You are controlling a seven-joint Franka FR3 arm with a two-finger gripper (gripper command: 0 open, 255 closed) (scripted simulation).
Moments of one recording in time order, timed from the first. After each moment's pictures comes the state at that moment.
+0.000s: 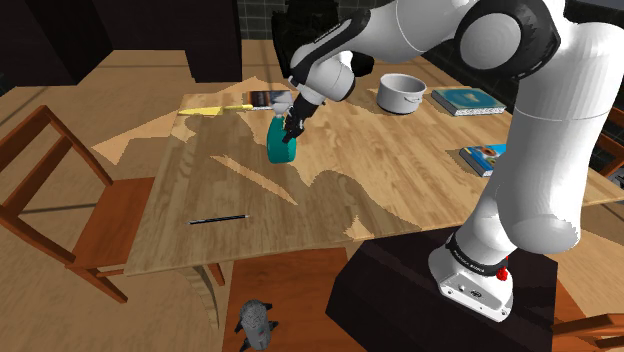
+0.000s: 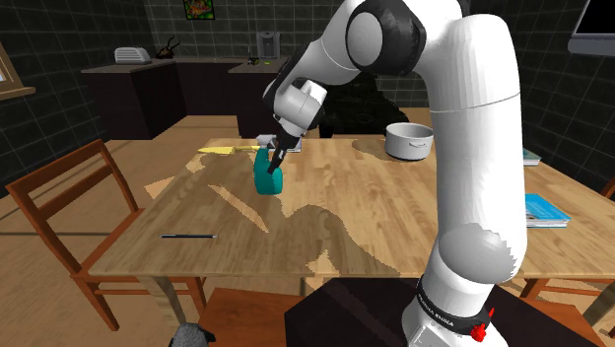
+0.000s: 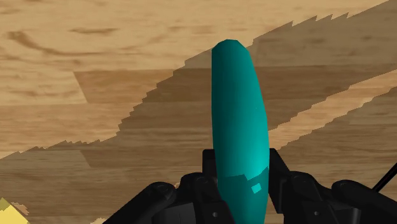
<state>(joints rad) 0.28 0.35 -0.36 -2.01 0.92 2.44 -1.64</state>
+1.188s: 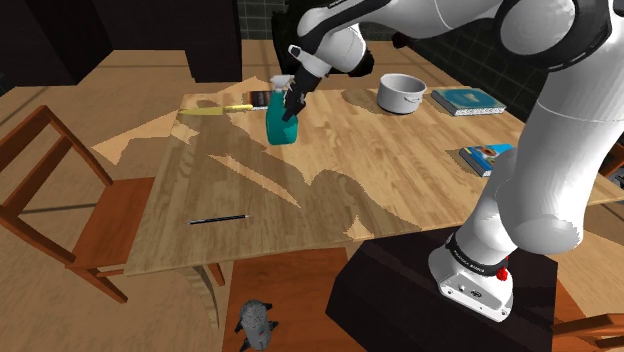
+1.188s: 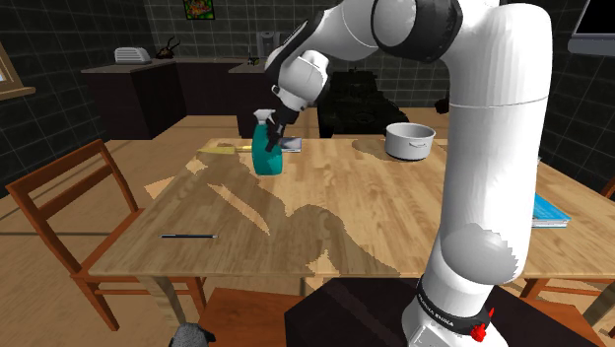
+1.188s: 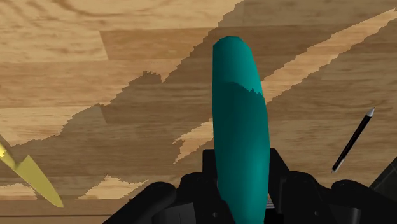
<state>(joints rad) 0.32 0.21 -0.42 -1.98 0.74 2.33 -1.46</state>
